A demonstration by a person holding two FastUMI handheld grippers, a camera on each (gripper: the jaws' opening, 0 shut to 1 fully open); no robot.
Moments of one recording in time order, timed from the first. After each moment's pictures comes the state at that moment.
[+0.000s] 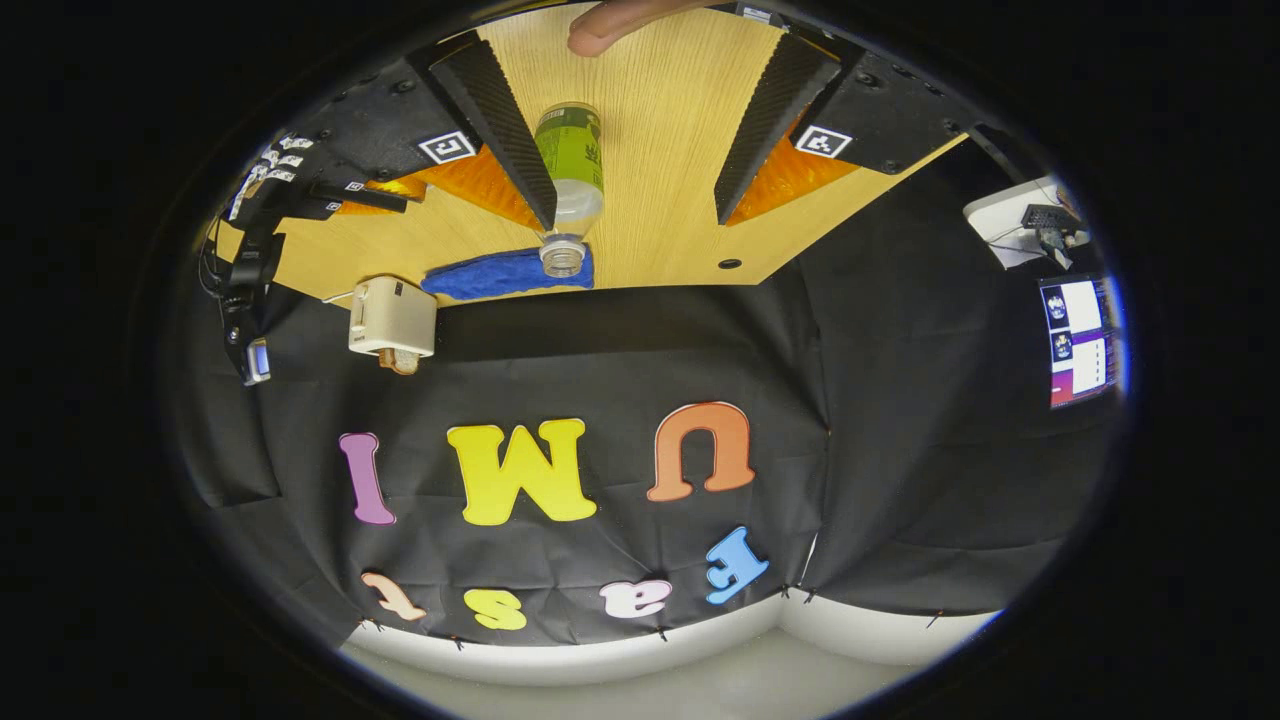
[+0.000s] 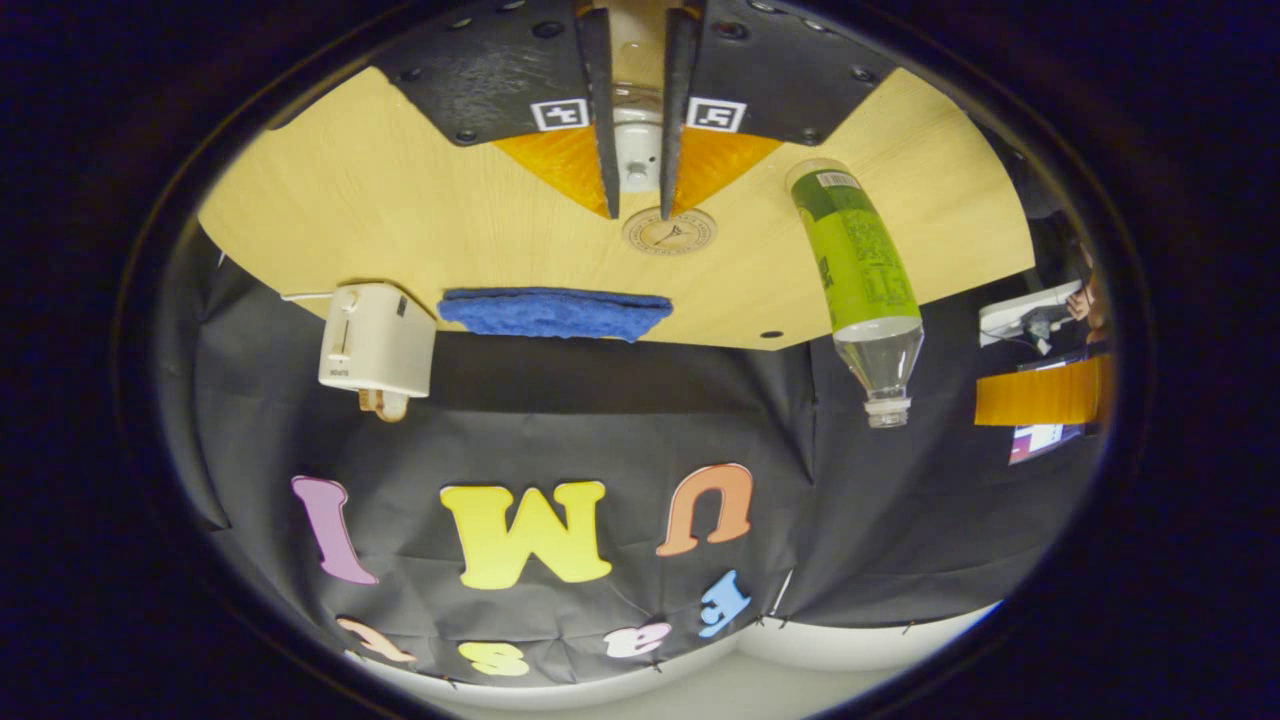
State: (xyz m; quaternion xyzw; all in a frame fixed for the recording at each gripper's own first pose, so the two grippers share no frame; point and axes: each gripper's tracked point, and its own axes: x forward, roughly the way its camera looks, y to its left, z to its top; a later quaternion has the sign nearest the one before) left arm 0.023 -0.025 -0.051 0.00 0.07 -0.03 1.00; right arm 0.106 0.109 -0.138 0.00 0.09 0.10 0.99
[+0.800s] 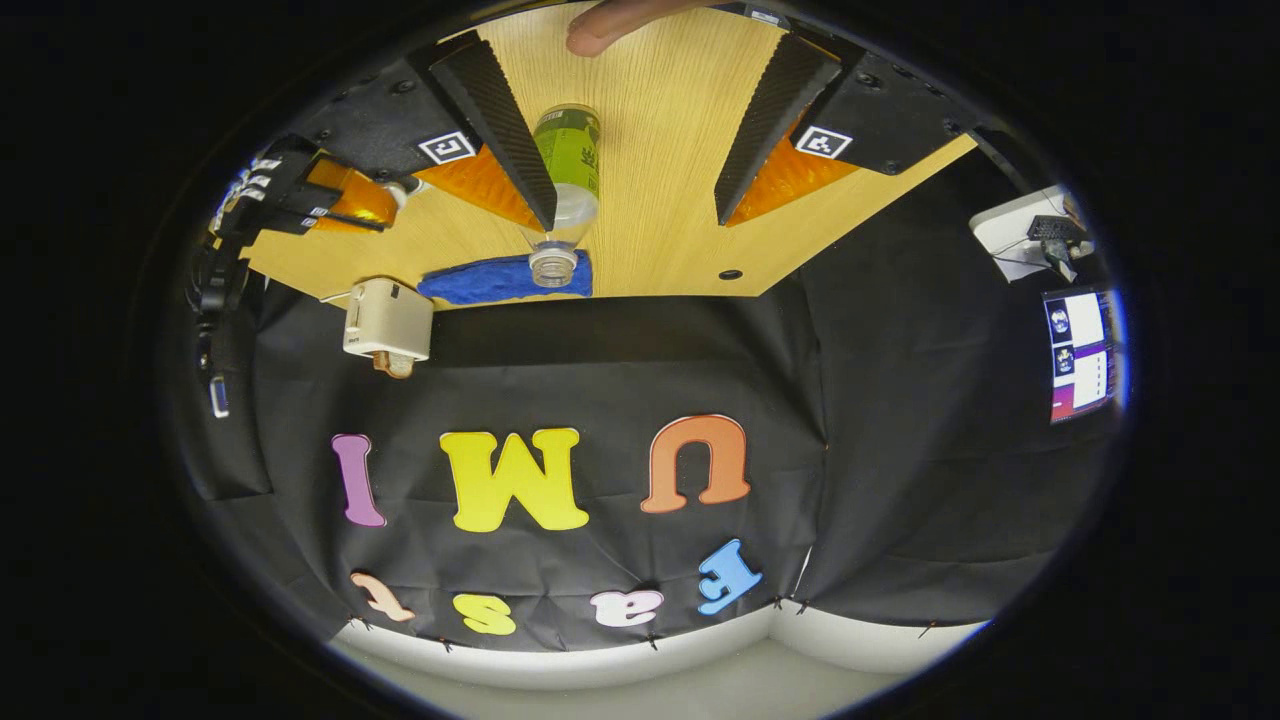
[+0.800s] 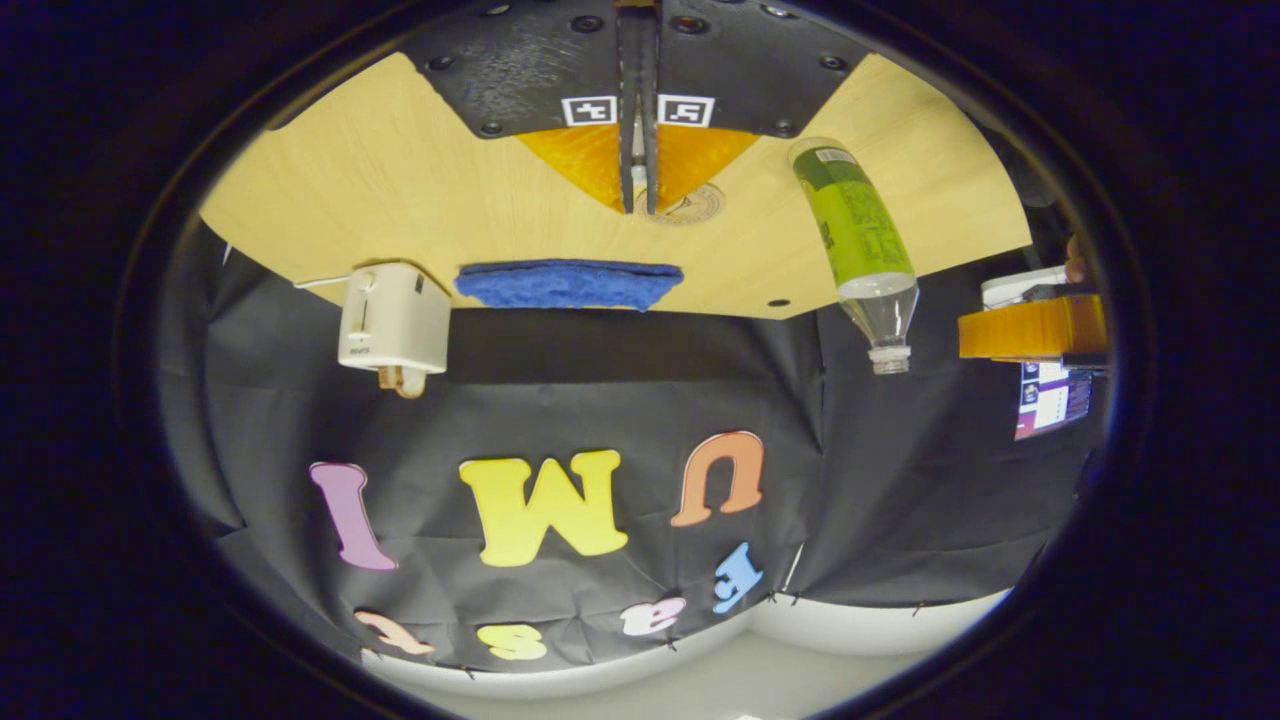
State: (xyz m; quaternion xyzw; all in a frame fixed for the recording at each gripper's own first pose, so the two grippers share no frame) left arm 0.030 -0.022 -0.060 -0.01 0.08 -0.03 1.00; right arm 0.095 0.091 -0.101 0.01 0.04 0.09 1.00
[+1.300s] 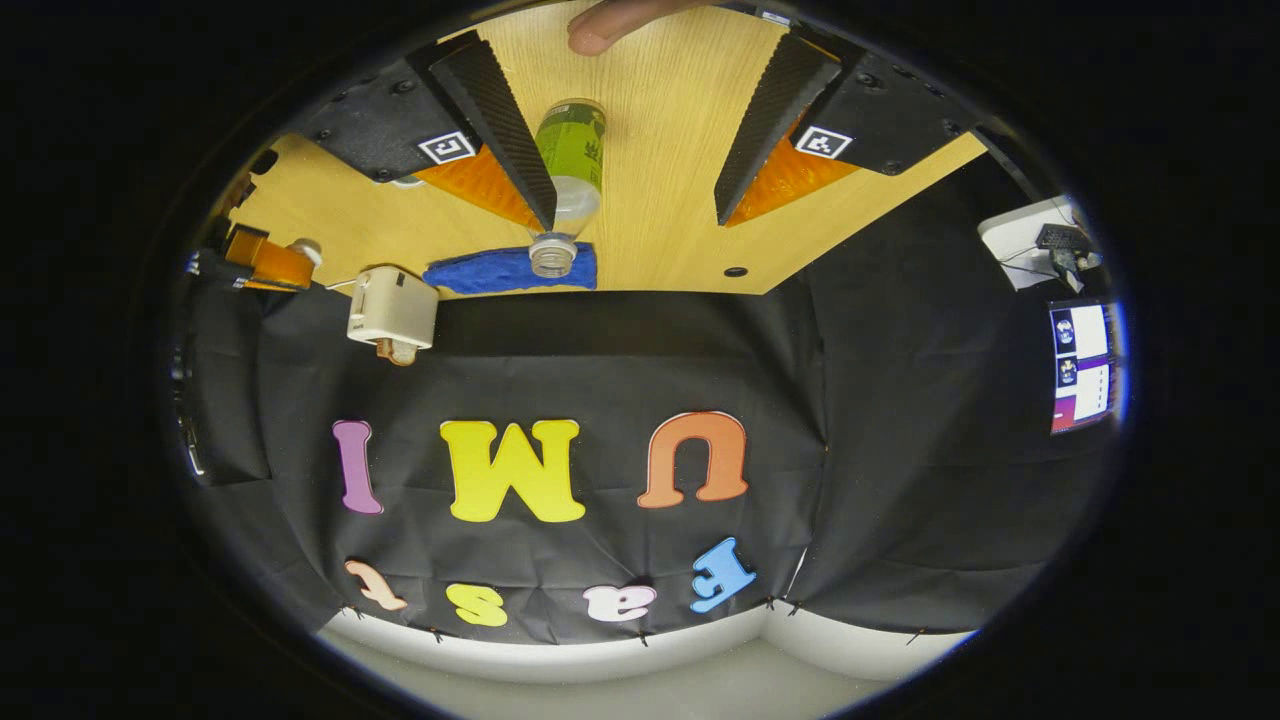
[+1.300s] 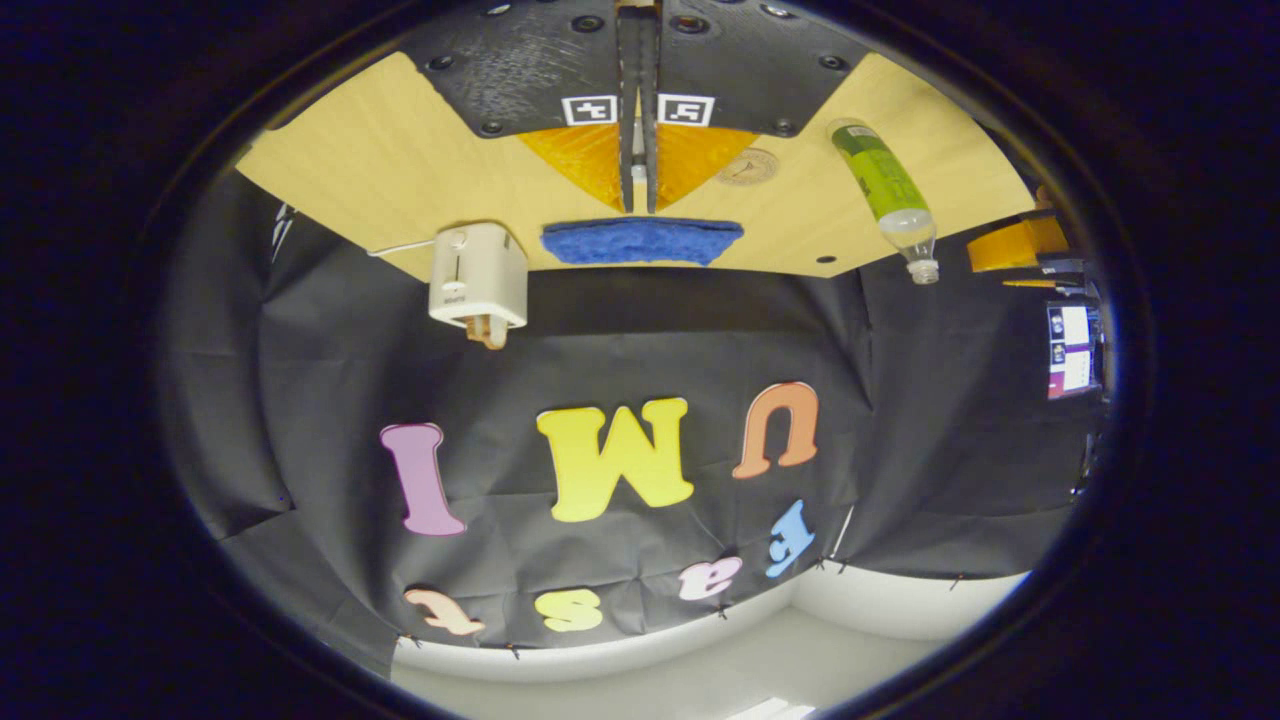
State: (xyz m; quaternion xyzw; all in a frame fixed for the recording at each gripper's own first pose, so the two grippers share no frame) left arm 0.033 -0.026 -0.055 -0.03 0.07 -0.04 1.00; right arm 0.057 0.005 -0.030 0.04 0.00 0.02 1.00
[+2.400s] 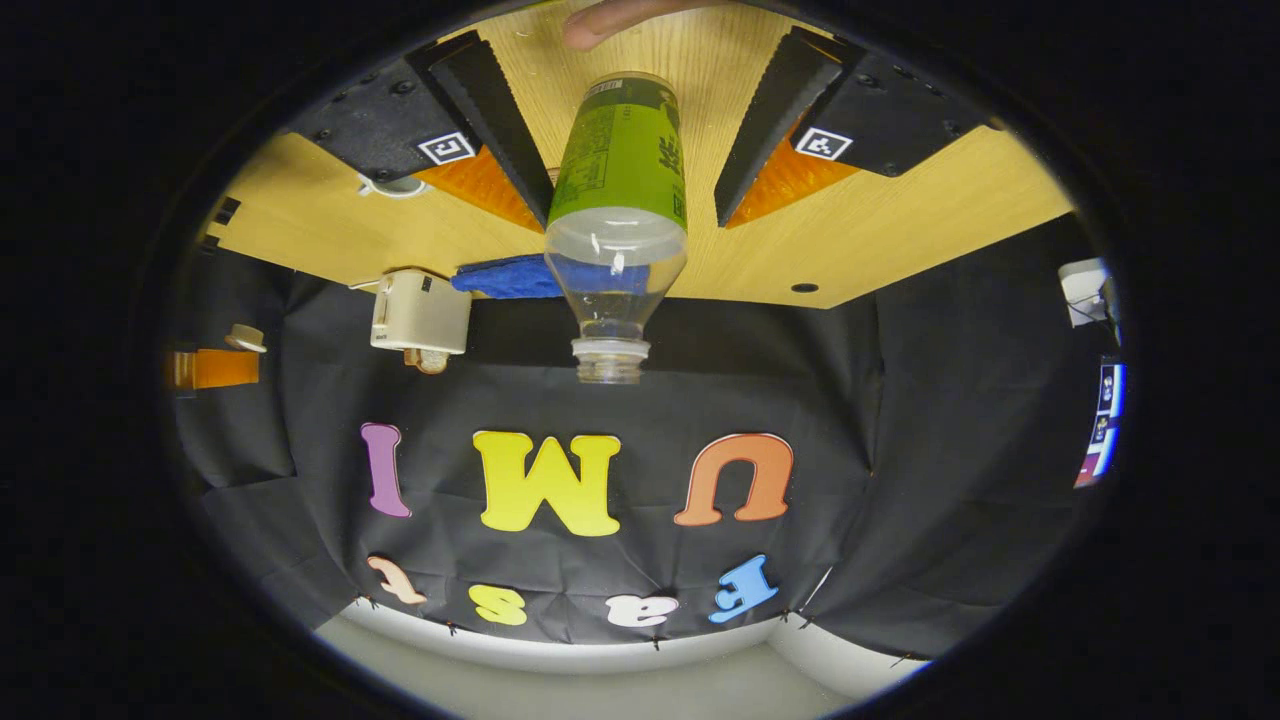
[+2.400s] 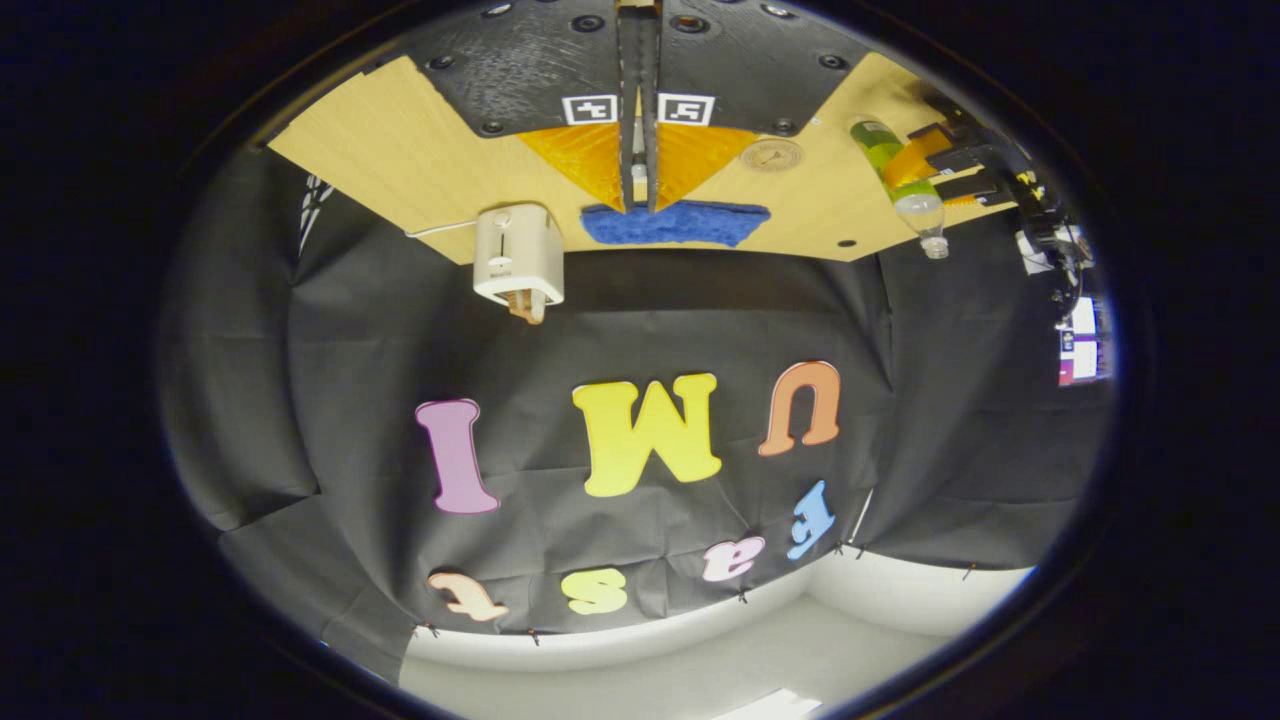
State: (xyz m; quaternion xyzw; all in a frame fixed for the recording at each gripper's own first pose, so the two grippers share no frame) left arm 0.087 -0.080 -0.134 -0.07 0.05 -0.10 0.99; right arm 0.037 -0.025 -0.009 0.04 -0.01 0.00 1.00
